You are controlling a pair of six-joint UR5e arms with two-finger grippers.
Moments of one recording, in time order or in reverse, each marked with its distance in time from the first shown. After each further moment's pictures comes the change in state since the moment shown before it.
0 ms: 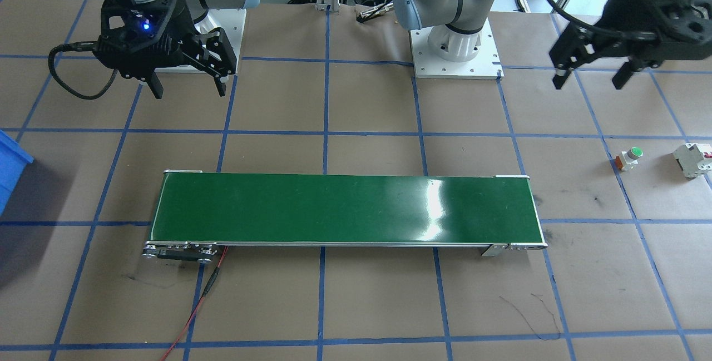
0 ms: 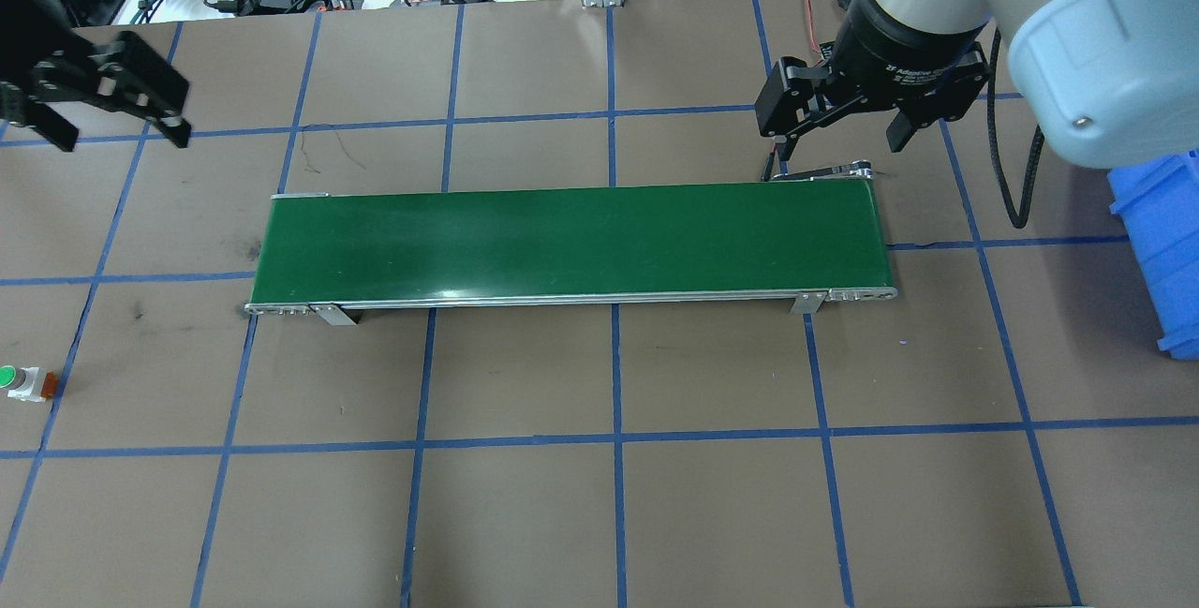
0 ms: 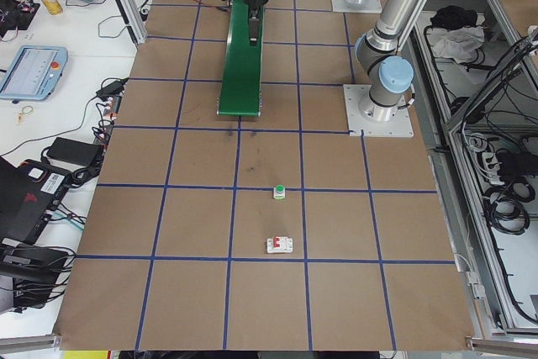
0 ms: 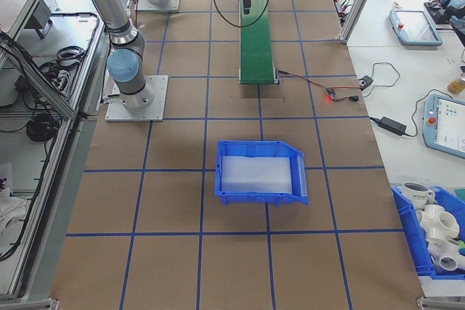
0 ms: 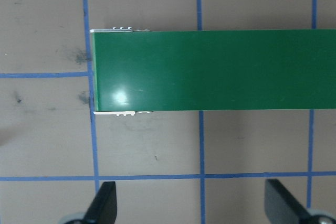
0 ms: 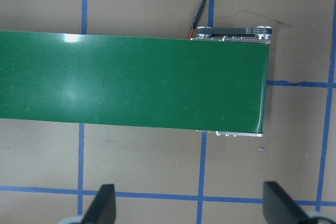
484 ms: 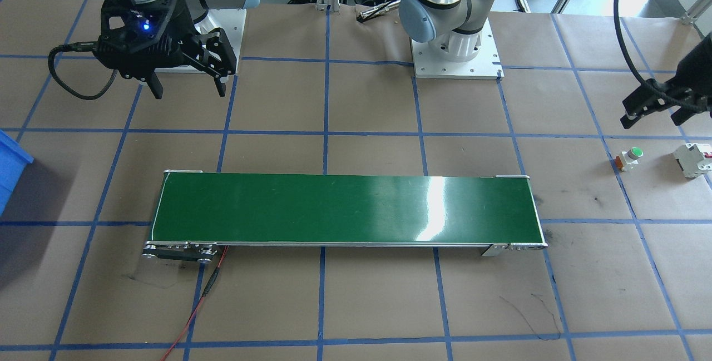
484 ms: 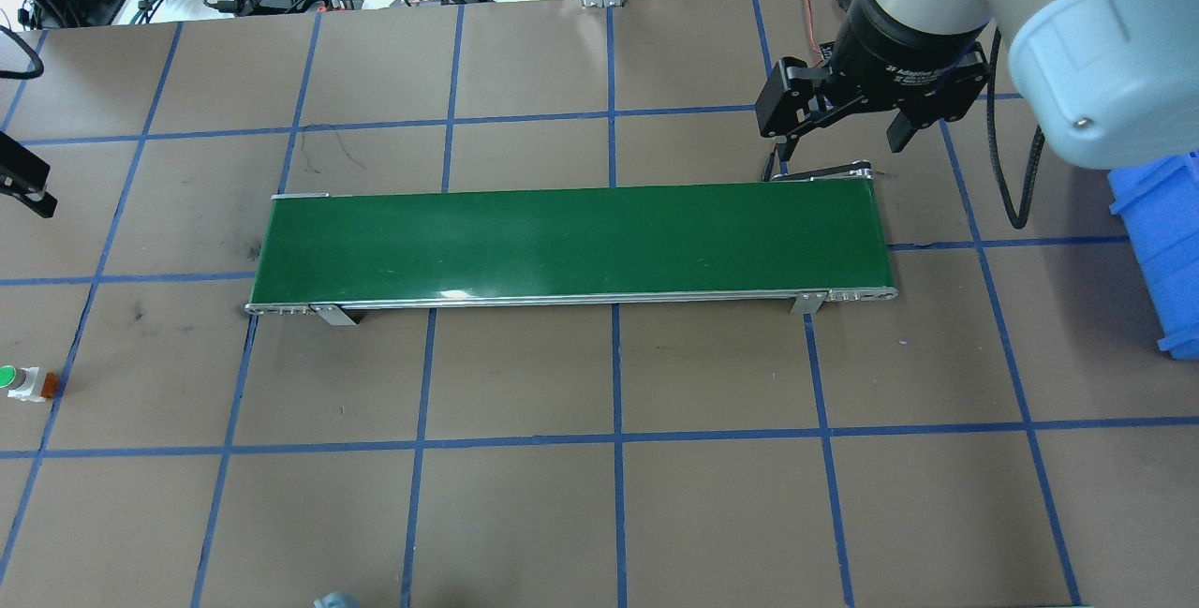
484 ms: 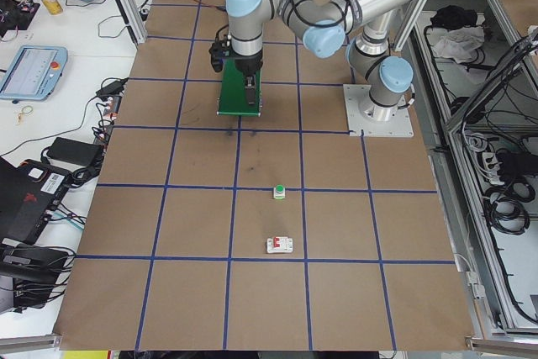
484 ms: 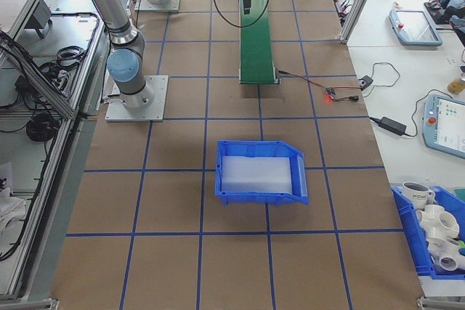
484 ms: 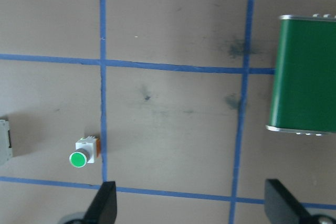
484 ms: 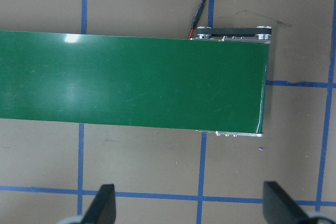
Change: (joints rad) left arm 0.268 -0.135 -0.109 0.198 0.064 0.211; right arm 0.000 0.000 0.000 0.000 -0.001 -0.001
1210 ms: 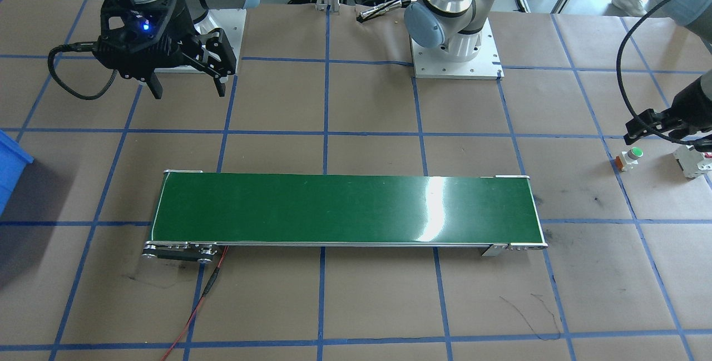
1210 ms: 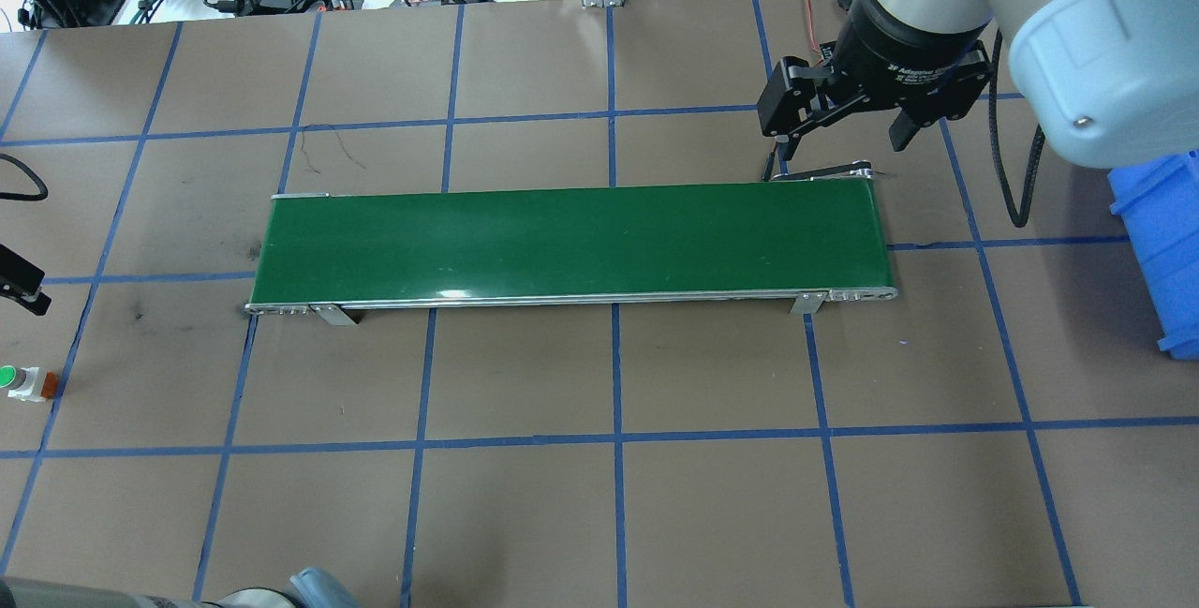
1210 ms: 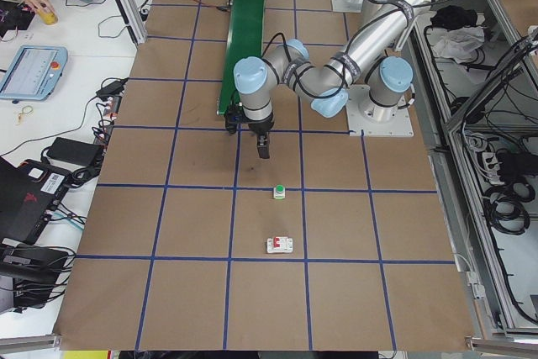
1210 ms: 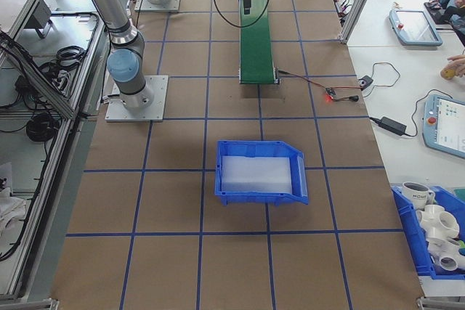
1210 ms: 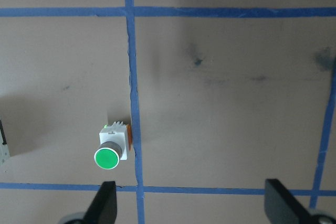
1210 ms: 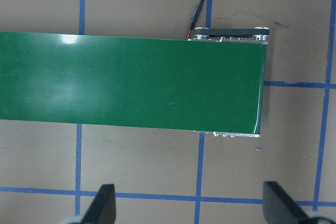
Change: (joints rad) left arm 0.165 -0.106 -0.166 0.192 0.049 0.217; right arm -0.001 0.000 -0.001 -0.001 -0.006 -0.001
